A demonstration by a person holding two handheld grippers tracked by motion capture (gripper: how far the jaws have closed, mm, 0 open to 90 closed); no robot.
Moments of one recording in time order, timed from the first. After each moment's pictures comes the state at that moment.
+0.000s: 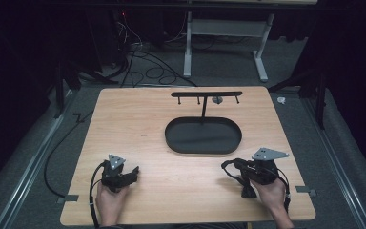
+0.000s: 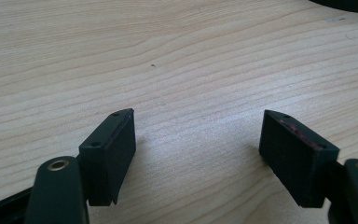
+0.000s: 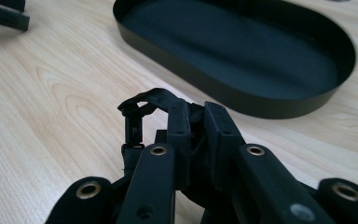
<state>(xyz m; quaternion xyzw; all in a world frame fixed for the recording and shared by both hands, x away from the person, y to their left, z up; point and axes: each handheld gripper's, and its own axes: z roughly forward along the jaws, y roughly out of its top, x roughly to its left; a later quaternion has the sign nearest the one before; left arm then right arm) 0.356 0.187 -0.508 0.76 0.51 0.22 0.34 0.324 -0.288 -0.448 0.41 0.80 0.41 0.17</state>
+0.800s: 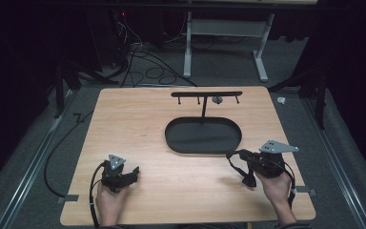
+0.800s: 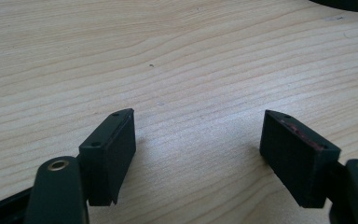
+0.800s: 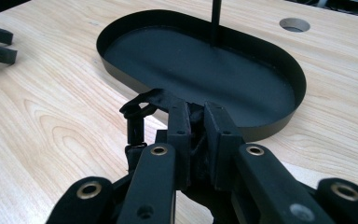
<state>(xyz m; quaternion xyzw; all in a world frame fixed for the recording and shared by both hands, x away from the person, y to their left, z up) 0.355 0.186 -0.508 0.76 0.51 0.22 0.34 0.331 -0.296 -0.425 0.43 0.77 0.42 0.20</state>
